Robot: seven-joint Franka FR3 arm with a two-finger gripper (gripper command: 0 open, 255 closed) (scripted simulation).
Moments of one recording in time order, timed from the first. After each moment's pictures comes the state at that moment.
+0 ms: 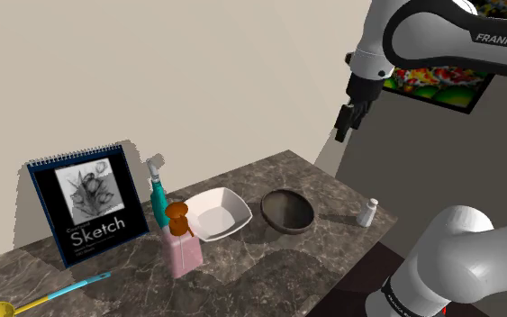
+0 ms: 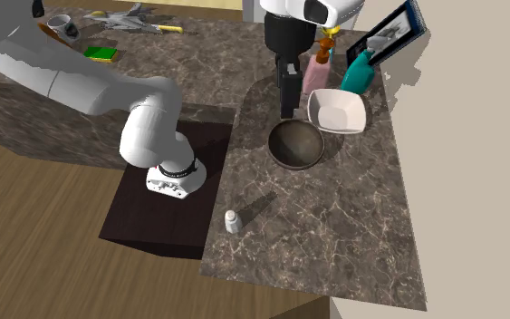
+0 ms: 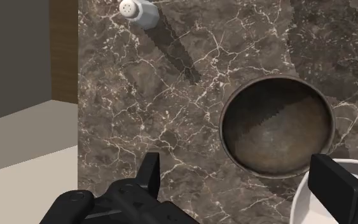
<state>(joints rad) 0.02 -0.78 -0.01 -2.30 -0.11 1.57 -0.08</state>
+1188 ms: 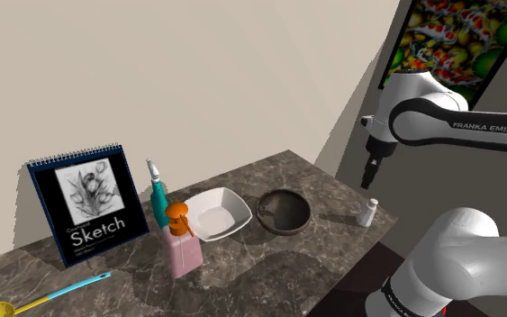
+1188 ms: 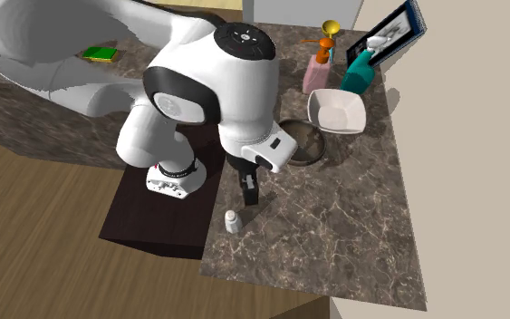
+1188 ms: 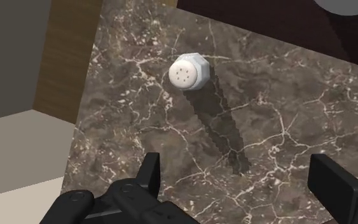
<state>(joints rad) -0.07 -0.96 -0.30 -2.77 -0.35 1.82 -0.41</state>
